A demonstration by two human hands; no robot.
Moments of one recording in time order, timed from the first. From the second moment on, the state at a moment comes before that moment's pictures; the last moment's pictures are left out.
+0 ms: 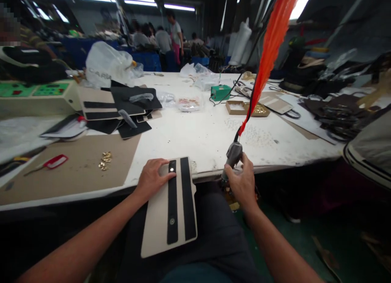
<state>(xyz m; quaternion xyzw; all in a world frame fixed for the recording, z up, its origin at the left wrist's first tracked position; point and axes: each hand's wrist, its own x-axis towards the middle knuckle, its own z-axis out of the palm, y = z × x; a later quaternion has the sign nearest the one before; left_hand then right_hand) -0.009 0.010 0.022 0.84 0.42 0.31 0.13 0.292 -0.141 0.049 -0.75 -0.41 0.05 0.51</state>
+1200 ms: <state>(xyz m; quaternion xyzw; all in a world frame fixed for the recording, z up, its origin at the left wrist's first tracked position) 0.000 -0.105 0.120 0.29 0.44 0.38 0.76 0.185 -0.118 0.101 -0.56 -0.62 0.18 0.52</state>
